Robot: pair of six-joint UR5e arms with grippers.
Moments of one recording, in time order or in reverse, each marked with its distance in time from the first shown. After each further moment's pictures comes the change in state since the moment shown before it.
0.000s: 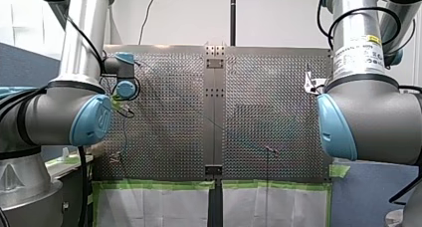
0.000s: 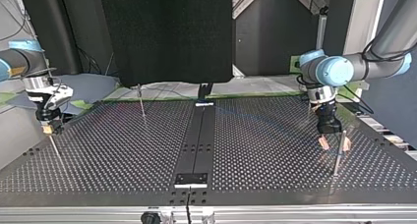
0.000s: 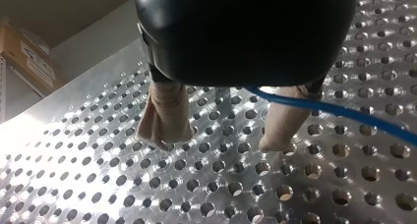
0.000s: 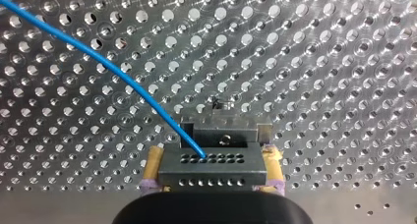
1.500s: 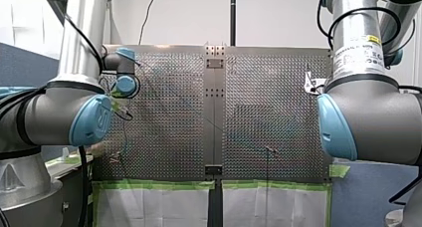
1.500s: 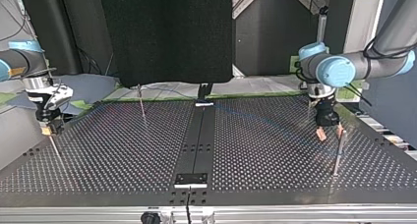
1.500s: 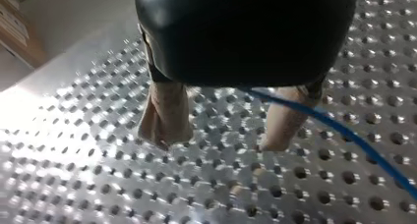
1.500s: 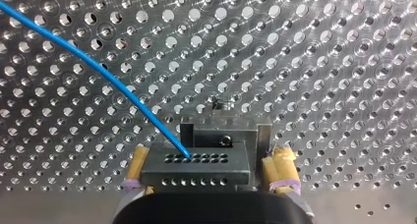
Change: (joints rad) left arm -0.010 0.039 0.000 -0.193 -0.039 0.012; right arm 0.000 0.000 0.000 0.000 0.000 0.000
